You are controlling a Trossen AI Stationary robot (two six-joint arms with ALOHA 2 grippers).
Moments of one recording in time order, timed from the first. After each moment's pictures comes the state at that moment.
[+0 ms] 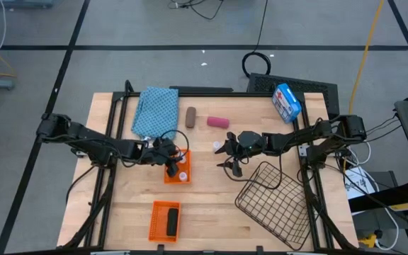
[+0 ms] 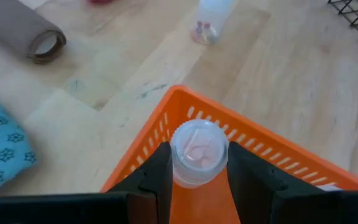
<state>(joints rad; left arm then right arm) -0.13 1.31 0.55 -0.02 -0.32 -0.58 -0.04 1.53 0.66 0.42 -0.18 0.00</state>
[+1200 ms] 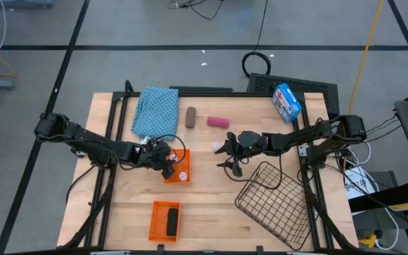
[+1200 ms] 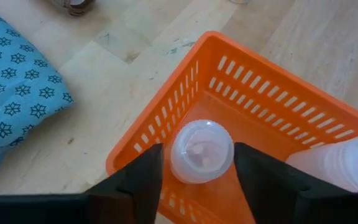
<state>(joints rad) -0.20 1.28 0.55 -0.21 -0.39 -0.72 -0.04 1.53 0.66 0.42 -0.18 -0.01</state>
